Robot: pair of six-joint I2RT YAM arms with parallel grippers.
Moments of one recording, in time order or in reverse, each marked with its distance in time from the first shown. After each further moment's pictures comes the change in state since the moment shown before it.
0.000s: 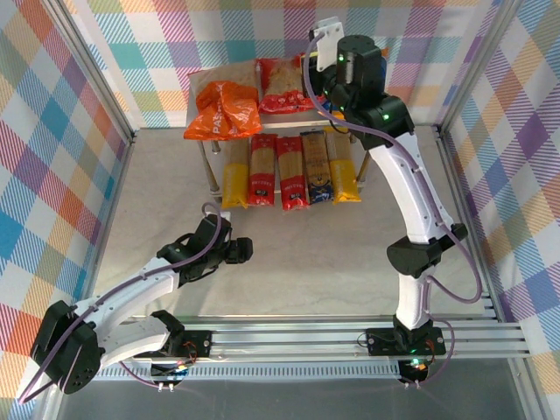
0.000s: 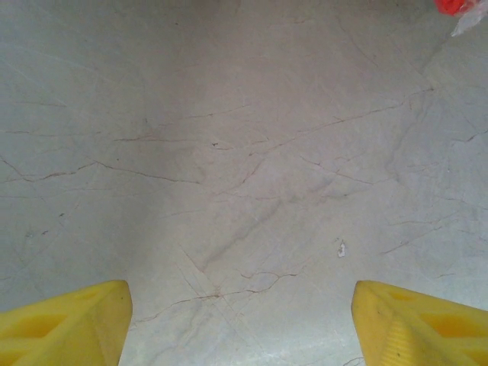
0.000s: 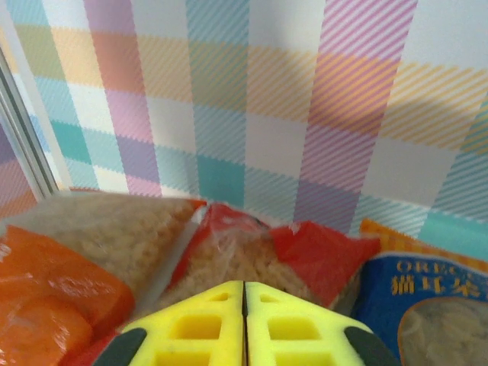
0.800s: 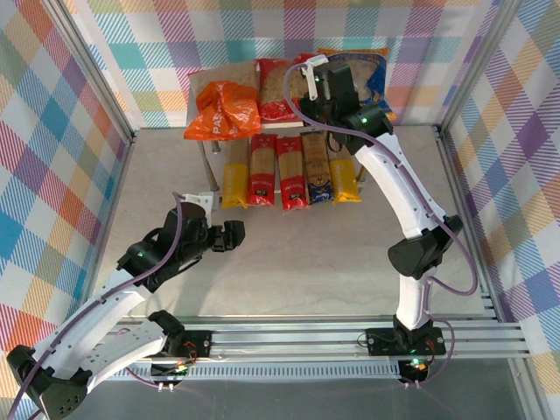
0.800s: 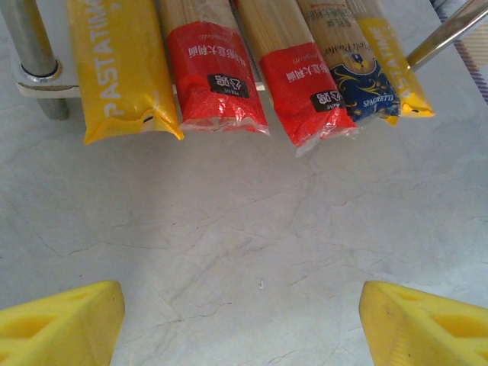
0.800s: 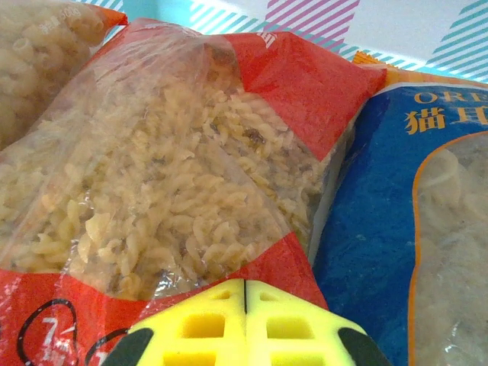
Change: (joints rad) left arm 0.000 -0.206 0.251 -0.223 -0.002 0.059; right arm 0.000 -0.014 -0.224 -0.084 0.140 -0.004
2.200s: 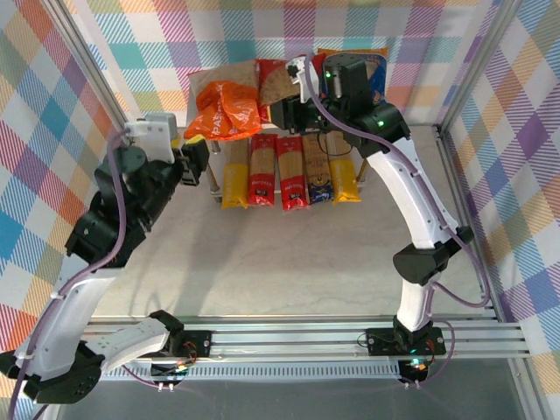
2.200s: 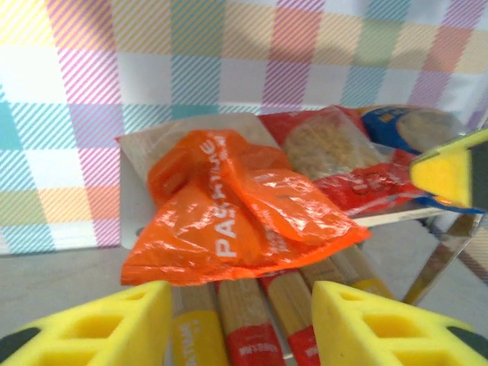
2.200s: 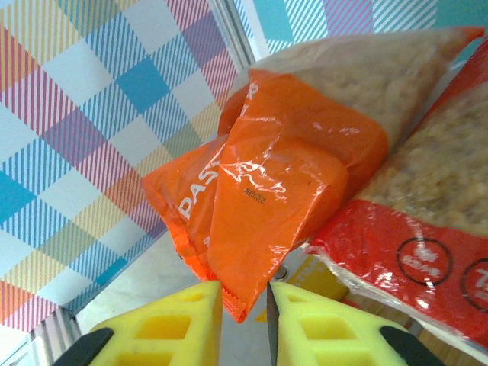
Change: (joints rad) left arm 0.135 0.192 0.663 0.022 -0.180 0.338; right arm 0.034 -0.056 0.083 -0.066 -0.682 0.245
